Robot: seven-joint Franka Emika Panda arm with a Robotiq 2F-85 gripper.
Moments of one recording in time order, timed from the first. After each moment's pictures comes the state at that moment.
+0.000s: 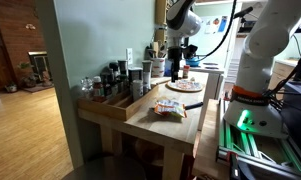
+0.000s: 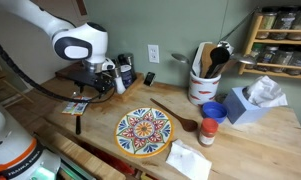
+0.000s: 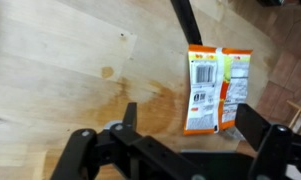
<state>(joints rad) -0.07 -0.33 -0.11 -2.76 0.36 2.17 -0.86</state>
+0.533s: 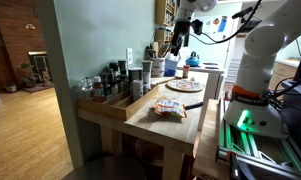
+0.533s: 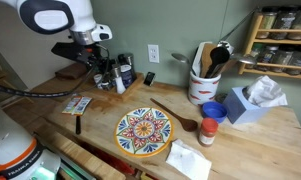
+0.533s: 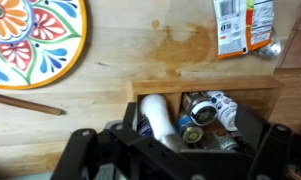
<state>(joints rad) -0.17 -0.68 -0.14 -2.74 0.20 2.15 -0.51</state>
